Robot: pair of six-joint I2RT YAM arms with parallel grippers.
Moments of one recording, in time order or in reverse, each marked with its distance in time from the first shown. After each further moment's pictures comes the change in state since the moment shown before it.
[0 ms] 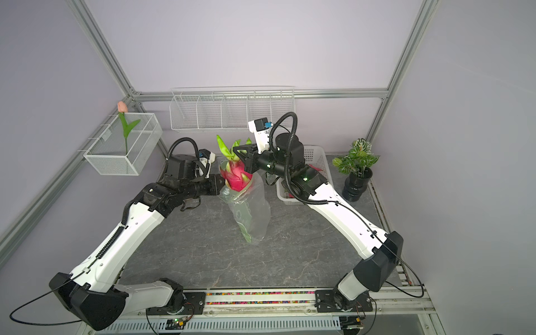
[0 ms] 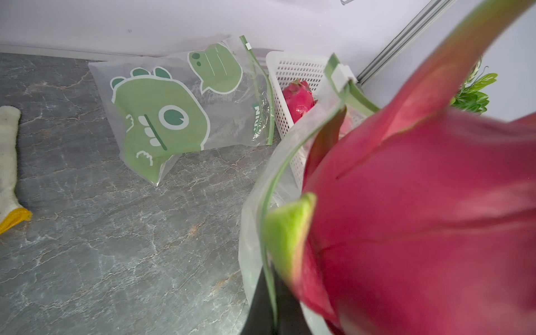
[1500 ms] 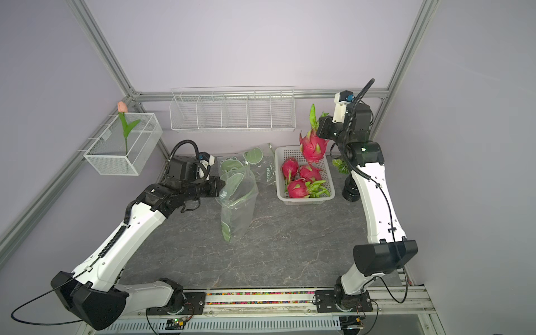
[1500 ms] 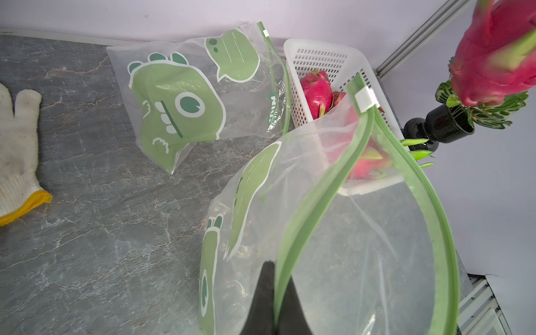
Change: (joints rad) left arm 0.012 0.004 -0.029 -0.016 -0.029 0.004; right arm -0.607 0.095 0.311 -0.462 0.158 -0.108
